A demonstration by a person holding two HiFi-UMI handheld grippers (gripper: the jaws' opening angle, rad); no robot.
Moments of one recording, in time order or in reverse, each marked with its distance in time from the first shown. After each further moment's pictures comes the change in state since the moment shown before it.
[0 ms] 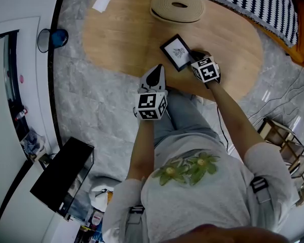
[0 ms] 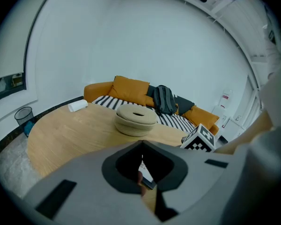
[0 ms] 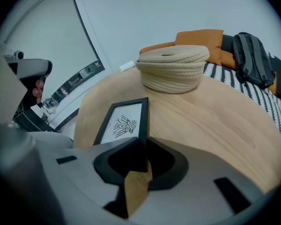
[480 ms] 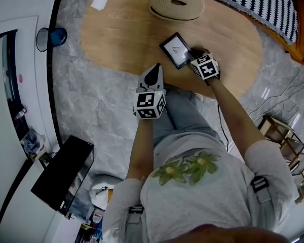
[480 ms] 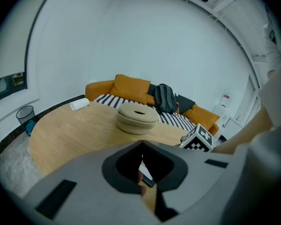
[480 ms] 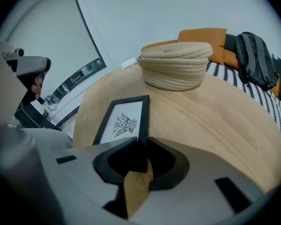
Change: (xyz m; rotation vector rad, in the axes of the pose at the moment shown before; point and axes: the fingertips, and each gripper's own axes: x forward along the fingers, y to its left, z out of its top) left arm -0.006 0.004 -0.003 -0.009 0.020 0.009; right arm 0.005 -0.002 -0.008 -0.030 0.031 0.006
